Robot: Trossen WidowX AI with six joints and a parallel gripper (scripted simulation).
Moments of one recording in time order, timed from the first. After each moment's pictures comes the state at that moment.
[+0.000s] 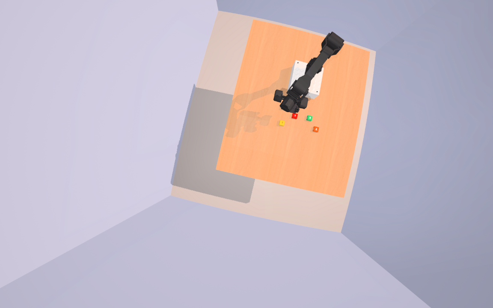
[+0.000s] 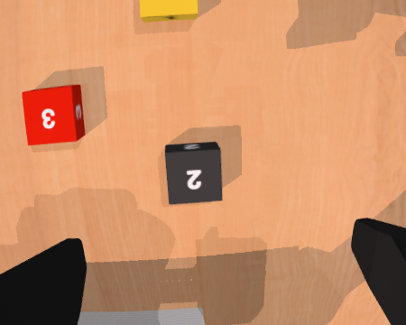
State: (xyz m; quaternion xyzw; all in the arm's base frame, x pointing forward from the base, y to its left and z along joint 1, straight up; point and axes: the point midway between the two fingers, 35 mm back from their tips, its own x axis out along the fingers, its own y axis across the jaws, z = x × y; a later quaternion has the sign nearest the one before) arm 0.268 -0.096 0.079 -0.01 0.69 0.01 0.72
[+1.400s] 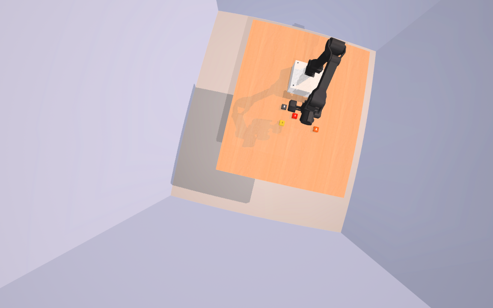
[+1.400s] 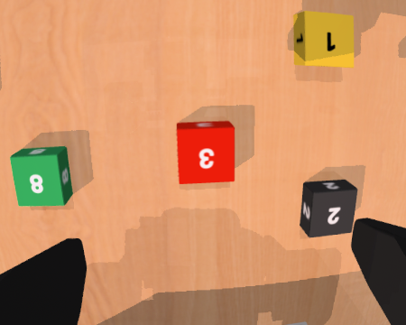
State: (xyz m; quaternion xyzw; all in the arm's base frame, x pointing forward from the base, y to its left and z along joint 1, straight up) arm 0.296 -0.004 0.076 -0.02 0.70 0.02 0.72
